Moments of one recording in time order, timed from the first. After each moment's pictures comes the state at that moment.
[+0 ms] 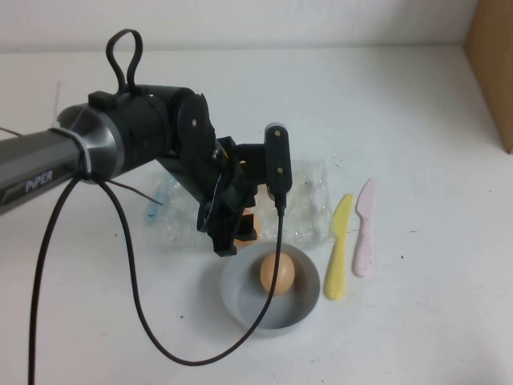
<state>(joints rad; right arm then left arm) 0.03 -0.01 0.03 0.14 0.37 -0.05 -0.55 1.91 -1.43 -0.19 0.77 1.16</state>
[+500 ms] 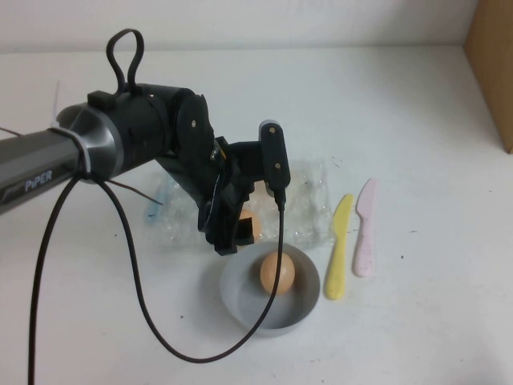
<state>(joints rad) 0.03 -0.01 0.03 0.14 0.37 -0.05 -0.55 1.91 -1.43 -0.16 0.78 1.07</state>
